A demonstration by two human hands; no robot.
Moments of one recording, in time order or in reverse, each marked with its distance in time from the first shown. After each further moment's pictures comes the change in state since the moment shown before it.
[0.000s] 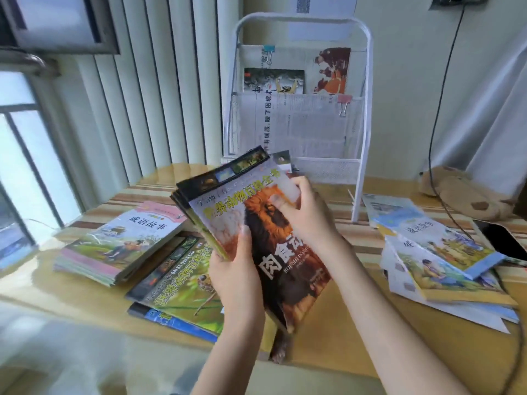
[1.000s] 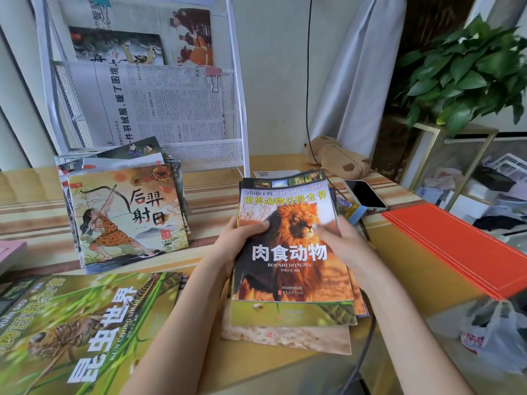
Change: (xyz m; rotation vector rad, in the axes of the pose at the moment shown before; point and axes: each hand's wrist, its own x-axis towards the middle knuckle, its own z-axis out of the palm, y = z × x) left_hand 0.002 -0.094 0.139 0.220 -0.956 -0.620; right_hand -0.097 0.155 -0.143 0.321 0.116 0.682
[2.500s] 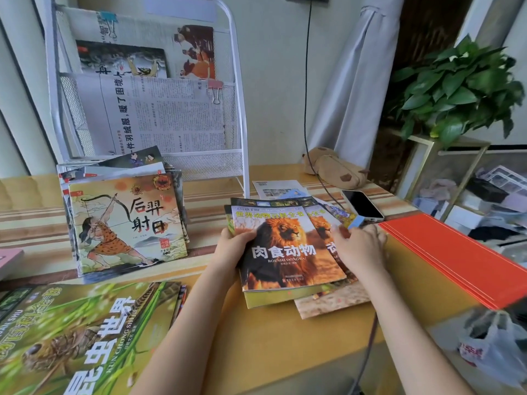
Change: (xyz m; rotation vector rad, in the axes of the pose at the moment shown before) left_hand 0.020 -0.011 -0.002 0.085 0.246 -0.013; right_hand 0.032 0.018 -0.018 -0.797 0.353 0.116
